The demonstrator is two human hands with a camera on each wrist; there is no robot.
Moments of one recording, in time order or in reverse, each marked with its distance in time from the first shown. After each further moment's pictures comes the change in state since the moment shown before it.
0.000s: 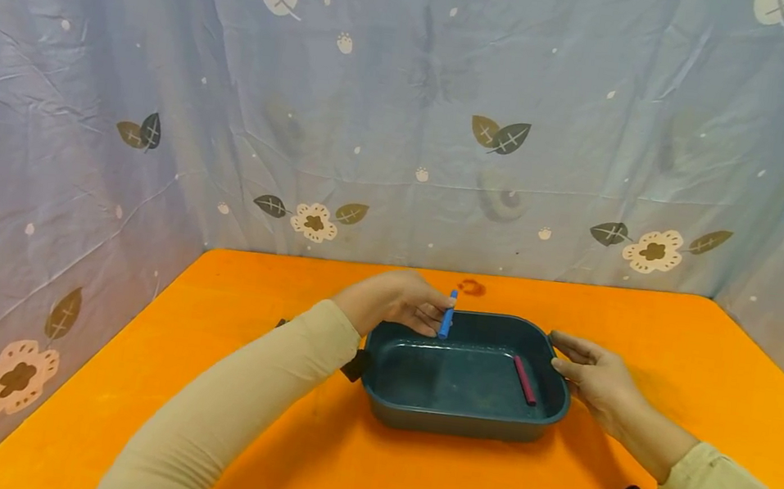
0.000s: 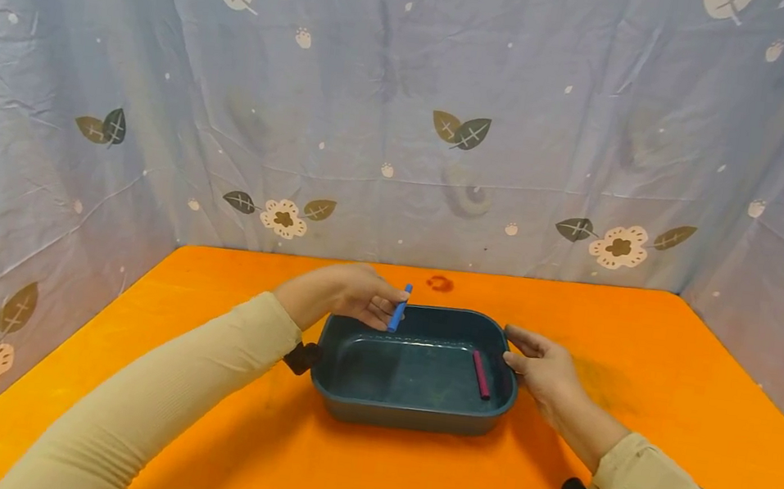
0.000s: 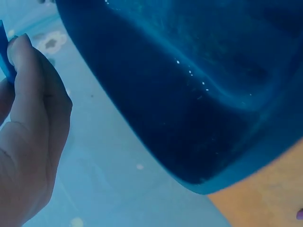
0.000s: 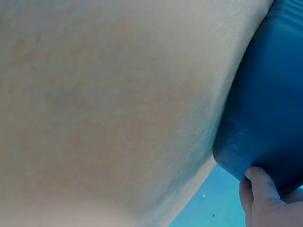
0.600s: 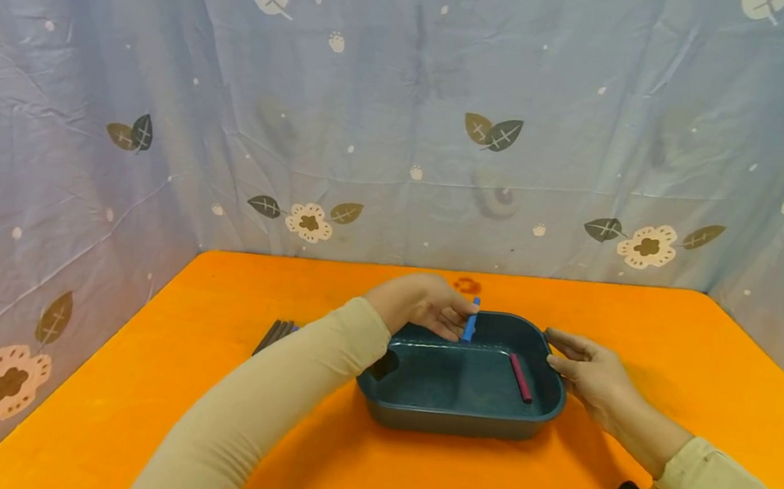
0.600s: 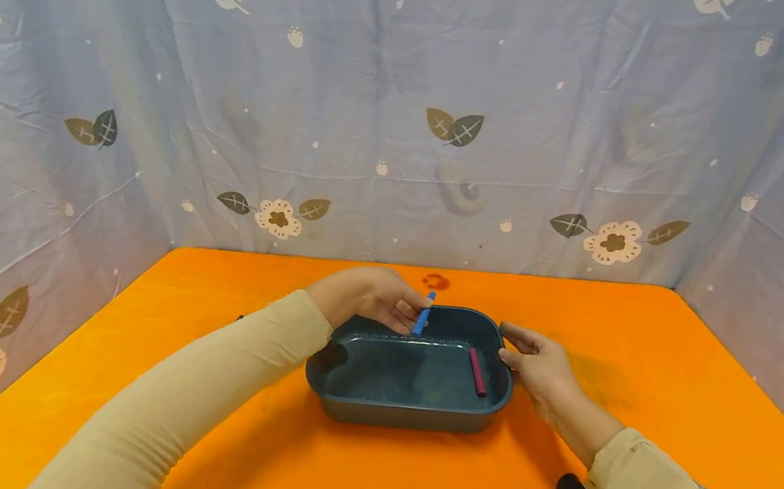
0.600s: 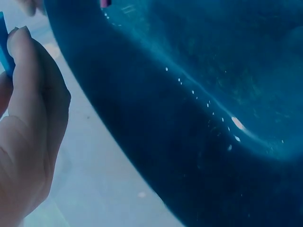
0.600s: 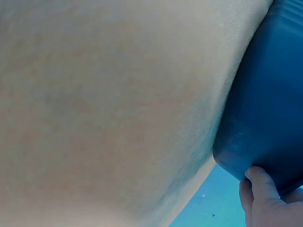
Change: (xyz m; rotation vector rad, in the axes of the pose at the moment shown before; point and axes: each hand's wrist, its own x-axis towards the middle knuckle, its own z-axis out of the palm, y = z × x) left_hand 0.025 0.007 0.027 -0.026 -0.089 -0.031; right_hand -0.001 0.001 0.002 -0.011 0.010 0.006
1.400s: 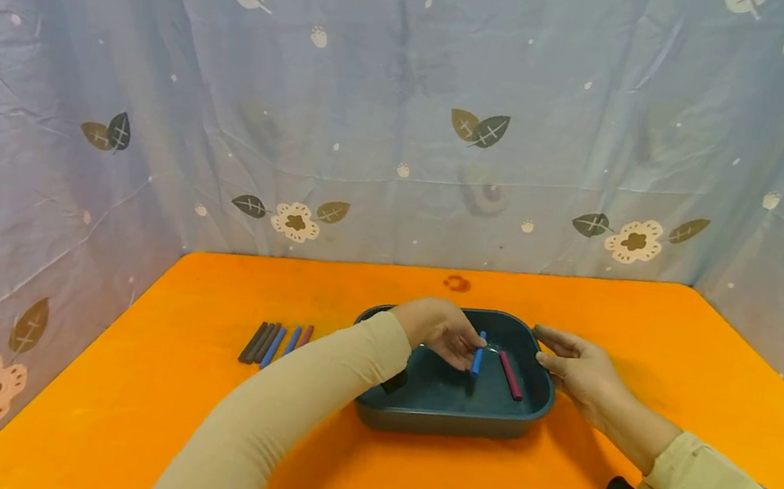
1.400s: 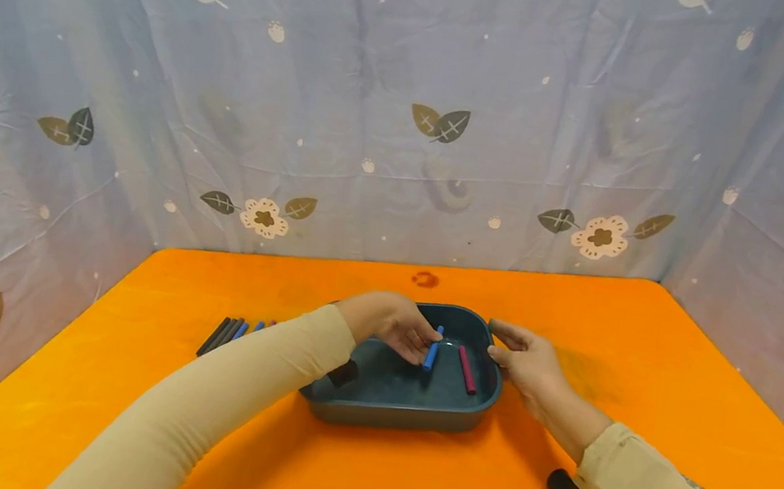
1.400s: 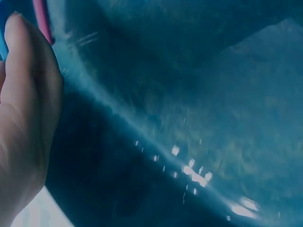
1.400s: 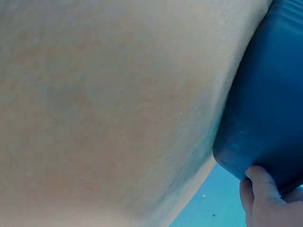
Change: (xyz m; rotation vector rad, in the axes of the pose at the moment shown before) left_hand 0.043 -0.018 0.029 0.024 -0.047 -0.164; right_hand 0.000 -0.003 0.002 -0.025 0.023 0.008
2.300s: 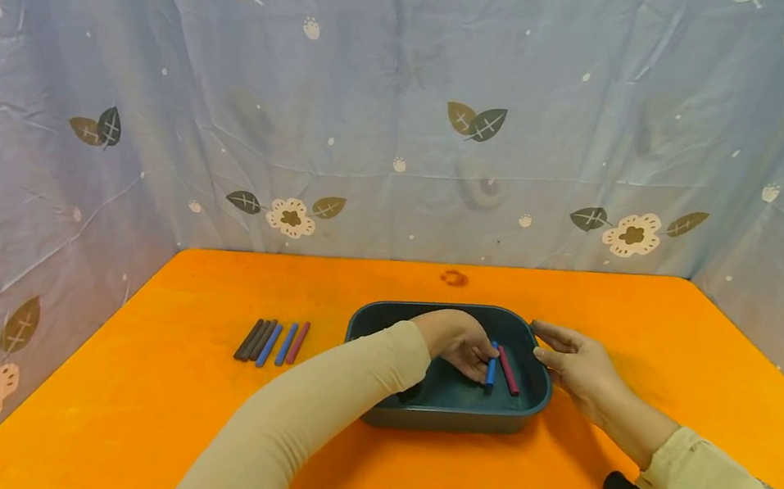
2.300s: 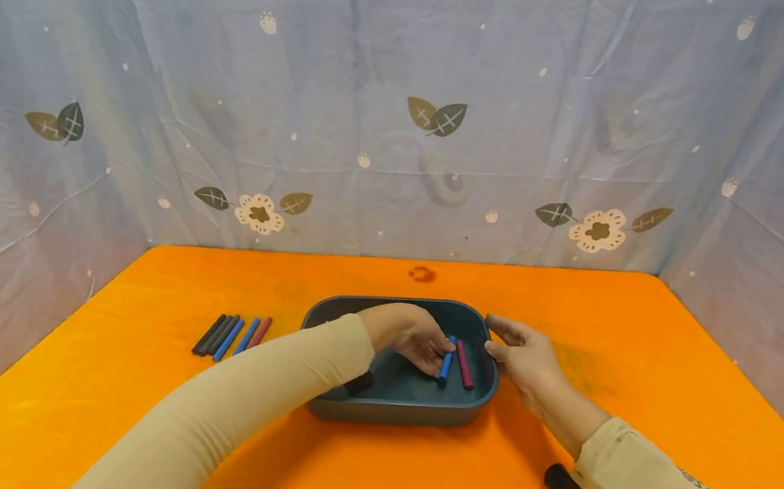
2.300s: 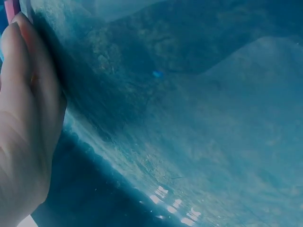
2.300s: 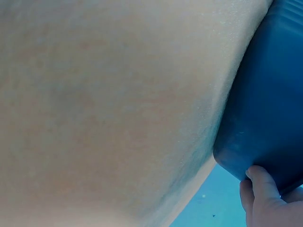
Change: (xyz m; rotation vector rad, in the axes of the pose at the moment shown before) left_hand 0.024 -0.003 0.026 -0.052 -0.004 -0.076; right_hand 0.000 -0.001 0.000 0.058 -0.018 -0.004
